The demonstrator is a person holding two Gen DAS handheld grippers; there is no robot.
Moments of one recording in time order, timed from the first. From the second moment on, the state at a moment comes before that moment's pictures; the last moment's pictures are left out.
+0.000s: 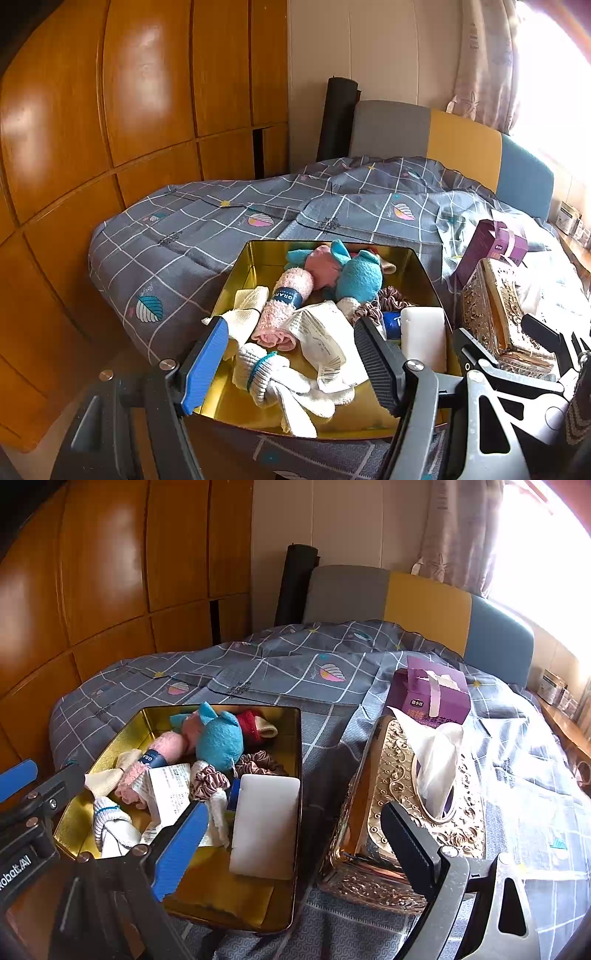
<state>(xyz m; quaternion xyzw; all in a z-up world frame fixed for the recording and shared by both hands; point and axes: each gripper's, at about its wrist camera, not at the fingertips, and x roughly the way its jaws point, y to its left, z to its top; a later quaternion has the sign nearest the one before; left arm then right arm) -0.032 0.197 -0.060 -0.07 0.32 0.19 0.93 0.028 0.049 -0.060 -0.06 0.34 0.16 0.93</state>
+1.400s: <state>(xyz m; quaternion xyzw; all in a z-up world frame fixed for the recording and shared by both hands) -0.033 0.195 -0.057 -0.07 0.32 0.19 0.93 0.029 0.052 -0.064 -0.06 0.34 0.16 0.92</state>
